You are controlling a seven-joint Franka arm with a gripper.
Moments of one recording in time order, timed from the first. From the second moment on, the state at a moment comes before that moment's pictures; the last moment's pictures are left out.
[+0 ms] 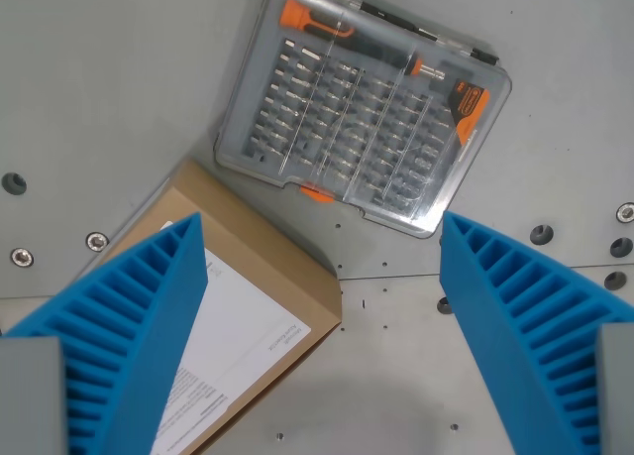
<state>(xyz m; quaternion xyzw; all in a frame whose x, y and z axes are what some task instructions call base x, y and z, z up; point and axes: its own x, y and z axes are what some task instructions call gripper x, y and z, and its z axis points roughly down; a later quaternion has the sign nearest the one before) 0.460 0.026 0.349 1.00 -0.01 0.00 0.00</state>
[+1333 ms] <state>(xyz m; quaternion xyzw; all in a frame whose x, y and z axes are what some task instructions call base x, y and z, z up) 0.469 0.024 0.335 1.00 0.00 0.00 0.00</state>
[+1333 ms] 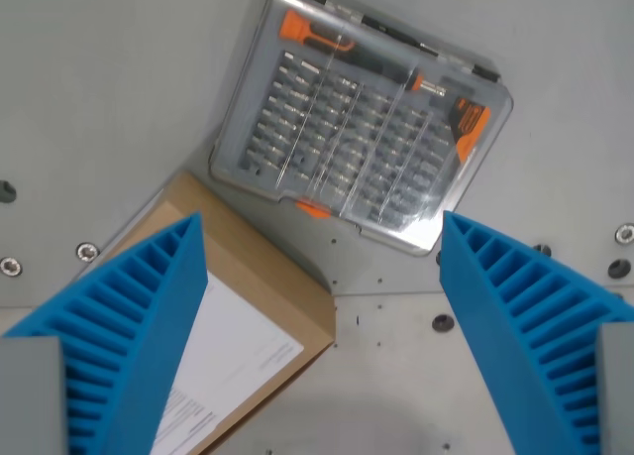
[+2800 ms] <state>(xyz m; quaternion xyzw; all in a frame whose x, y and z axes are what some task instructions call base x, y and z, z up) 0.534 -0.004 0.256 1.00 0.09 0.01 0.01</state>
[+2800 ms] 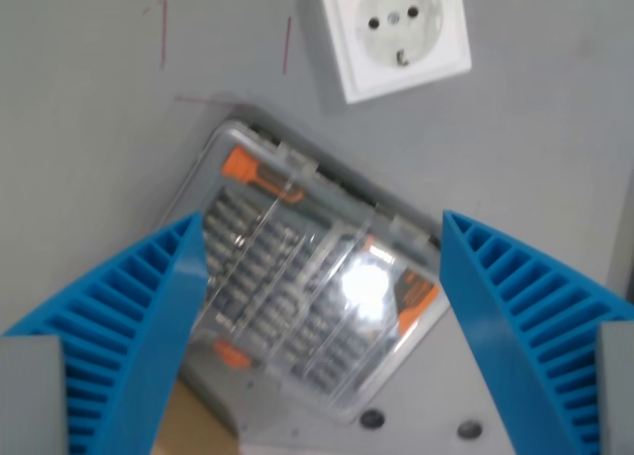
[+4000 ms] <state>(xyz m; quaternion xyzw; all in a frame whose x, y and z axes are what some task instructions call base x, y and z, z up) 0.582 -0.026 0.194 0.99 0.17 0.01 0.02</state>
